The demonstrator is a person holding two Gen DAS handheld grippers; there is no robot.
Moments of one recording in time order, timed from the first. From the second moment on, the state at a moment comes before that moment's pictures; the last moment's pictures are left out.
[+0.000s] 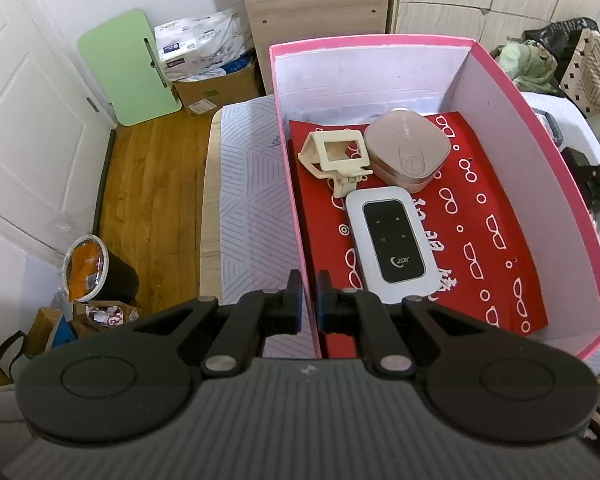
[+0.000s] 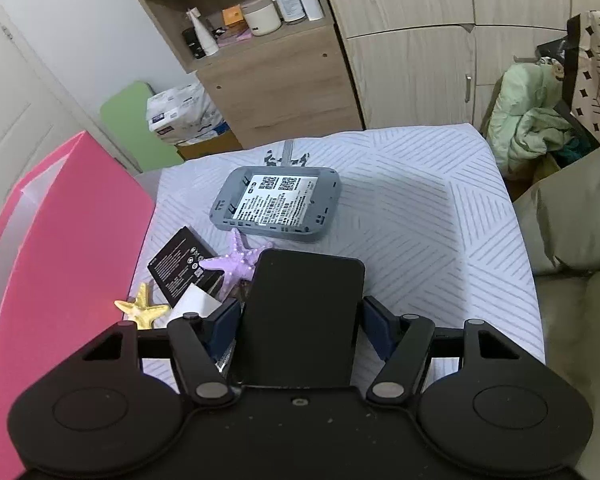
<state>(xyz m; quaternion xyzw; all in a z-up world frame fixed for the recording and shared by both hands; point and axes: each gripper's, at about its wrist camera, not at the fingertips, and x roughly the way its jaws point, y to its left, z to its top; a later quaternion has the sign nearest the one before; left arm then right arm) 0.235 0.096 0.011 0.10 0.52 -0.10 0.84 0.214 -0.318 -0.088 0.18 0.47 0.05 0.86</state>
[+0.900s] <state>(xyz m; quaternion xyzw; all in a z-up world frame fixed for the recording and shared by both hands) 0.224 0.110 0.019 0.05 0.50 -0.10 0.86 0.184 -0.184 0.044 0.08 0.34 0.32 0.88</state>
